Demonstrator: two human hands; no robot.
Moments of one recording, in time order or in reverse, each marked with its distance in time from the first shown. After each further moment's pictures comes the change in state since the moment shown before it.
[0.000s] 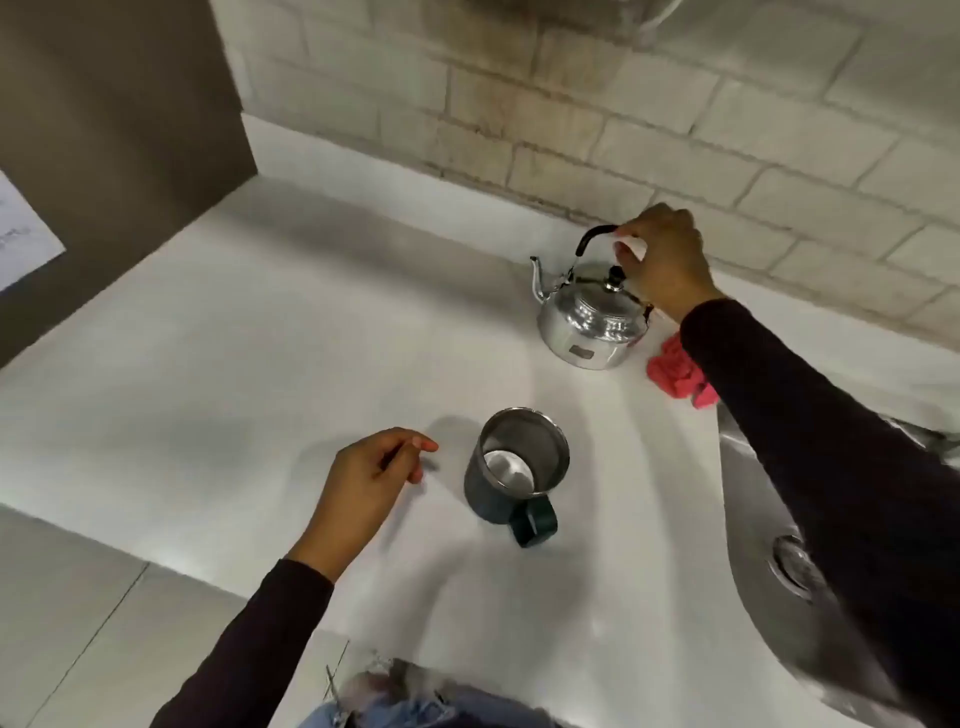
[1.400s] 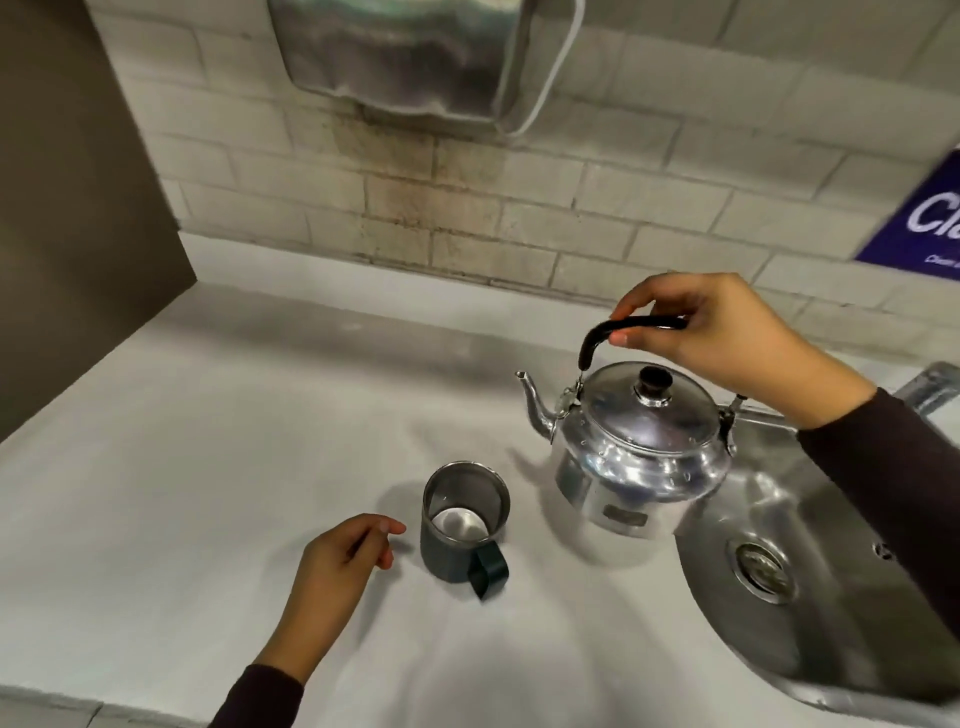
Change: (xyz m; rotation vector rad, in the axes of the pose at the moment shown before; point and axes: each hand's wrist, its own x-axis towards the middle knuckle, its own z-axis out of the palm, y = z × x) left_hand -0.008 -0.008 0.018 0.030 -0.038 -0.021; right_hand -0.113 -0.038 -0.174 0.367 -0.128 0.050
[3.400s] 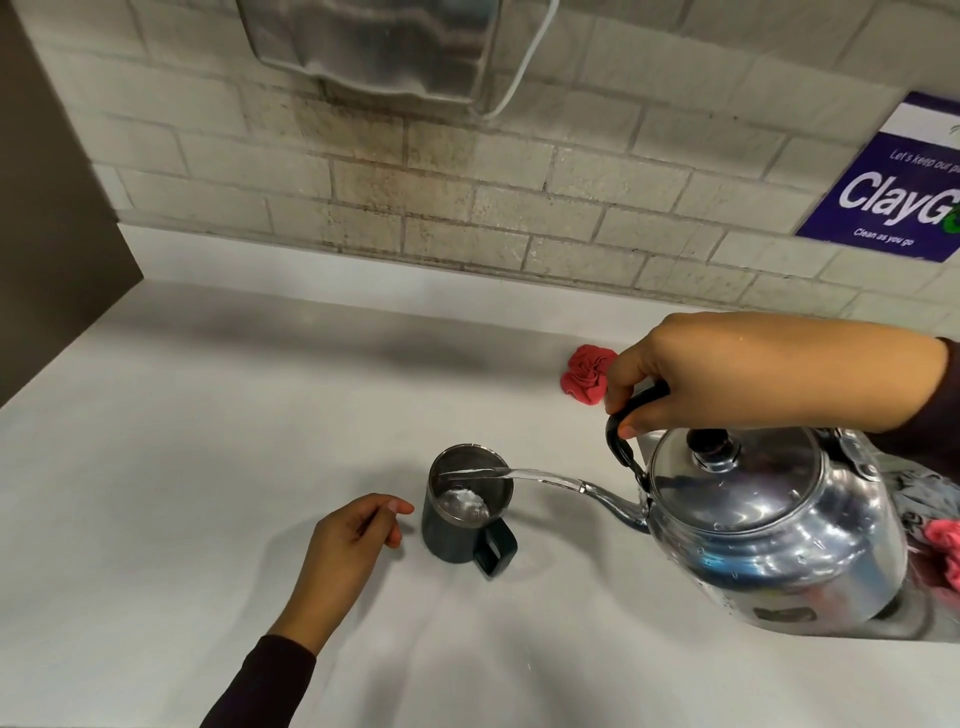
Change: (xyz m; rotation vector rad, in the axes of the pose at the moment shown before) left_hand 0.016 0.000 -0.008 -0.048 -0.118 0.045; right_hand -0.041 -0.074 -0.001 -0.625 -0.561 -0.028
